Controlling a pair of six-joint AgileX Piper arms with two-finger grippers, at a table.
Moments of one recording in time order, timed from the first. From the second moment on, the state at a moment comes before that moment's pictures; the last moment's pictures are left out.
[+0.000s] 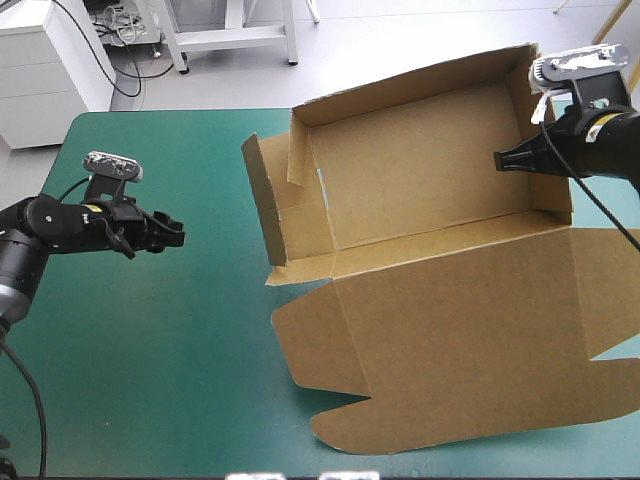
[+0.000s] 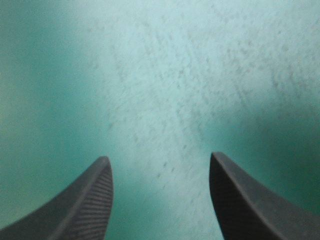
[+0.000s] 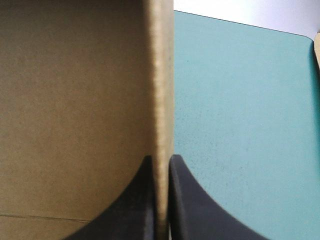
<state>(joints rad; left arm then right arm) 0.07 1.32 -1.15 -0.46 0.87 0.57 0.14 1.34 -1.81 -0.07 1.23 -0.08</state>
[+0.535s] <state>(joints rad) 0.09 1.67 -1.15 -1.07 0.90 0.95 0.14 1.34 -1.81 -0.07 1.23 -0.08</state>
